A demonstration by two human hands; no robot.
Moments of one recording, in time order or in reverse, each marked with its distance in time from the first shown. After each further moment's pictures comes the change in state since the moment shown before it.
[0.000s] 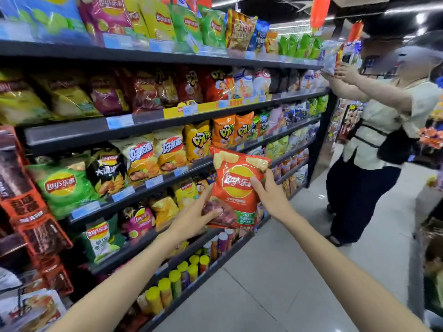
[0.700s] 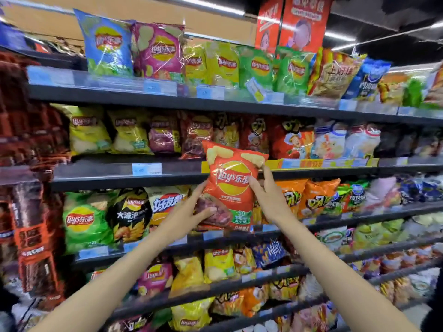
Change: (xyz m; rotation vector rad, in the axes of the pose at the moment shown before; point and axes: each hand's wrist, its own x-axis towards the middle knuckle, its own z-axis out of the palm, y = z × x) left_hand 0.199 -0.048 -0.112 0.081 0.447 -0.260; right_hand 0.338 -0.058 0.040 0.100 -0.315 -0.411
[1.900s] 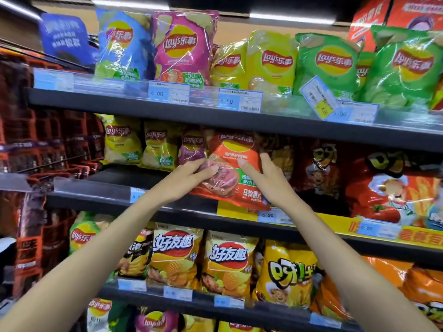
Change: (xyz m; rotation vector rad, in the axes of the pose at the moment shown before) left_hand 0.178 -0.035 -0.098 0.005 0.265 -0.189; right_hand 0.238 -0.014 0.047 0.088 -0.301 -0.308
